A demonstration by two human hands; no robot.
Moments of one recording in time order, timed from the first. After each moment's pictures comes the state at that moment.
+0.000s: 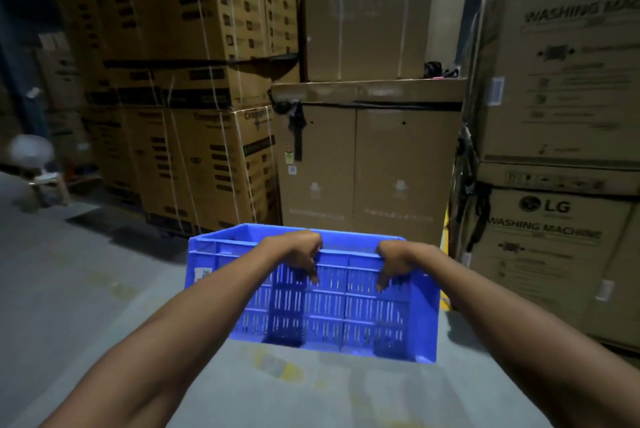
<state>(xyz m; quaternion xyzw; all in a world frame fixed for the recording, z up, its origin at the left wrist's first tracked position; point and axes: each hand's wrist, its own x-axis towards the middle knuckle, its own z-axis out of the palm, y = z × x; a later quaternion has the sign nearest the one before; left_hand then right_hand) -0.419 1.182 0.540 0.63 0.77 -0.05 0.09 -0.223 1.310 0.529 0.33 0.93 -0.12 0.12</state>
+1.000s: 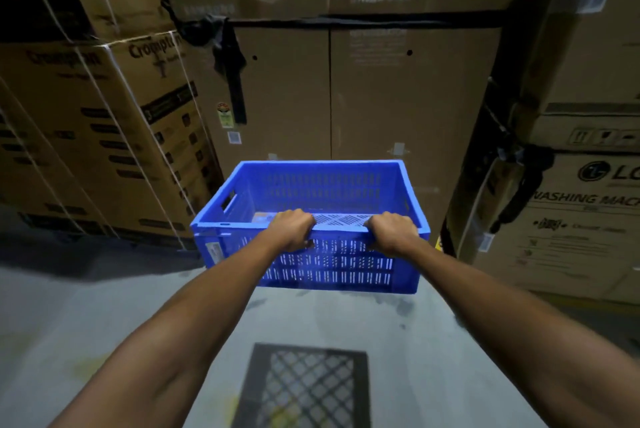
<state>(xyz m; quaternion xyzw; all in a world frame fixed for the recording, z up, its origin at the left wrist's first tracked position) -0.772 1.653 0.420 0.68 0.73 -0.07 0.01 -0.556 1.732 0.412 0.43 0.90 0.00 0.01</state>
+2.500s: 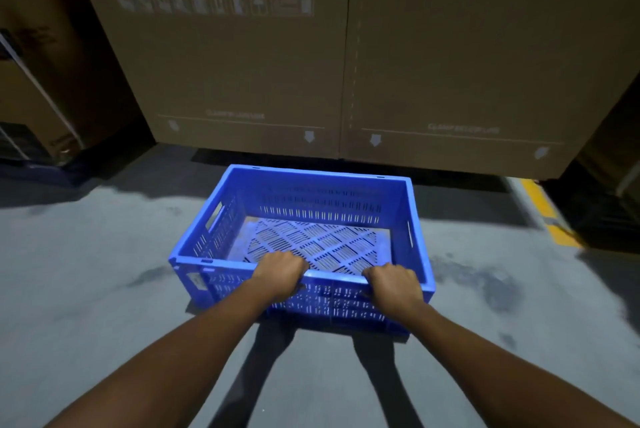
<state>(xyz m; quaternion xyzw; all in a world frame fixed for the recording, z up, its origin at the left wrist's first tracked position) -0.952 1.979 -0.465 0.69 0.71 -0.12 0.03 -0.729 2.048 -0.472 0.45 0.89 -0.03 0.03</state>
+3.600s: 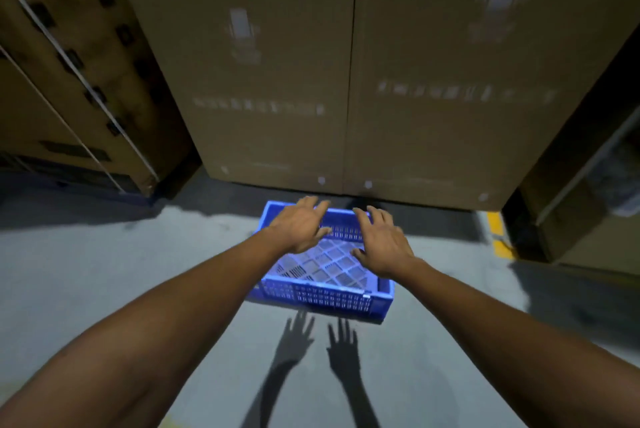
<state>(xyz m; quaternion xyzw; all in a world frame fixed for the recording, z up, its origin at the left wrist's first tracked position) -0.916 1.923 -0.082 0.70 0.71 -0.01 0.06 -0.721 1.978 -0.107 0.43 0.90 -0.08 -0.03</state>
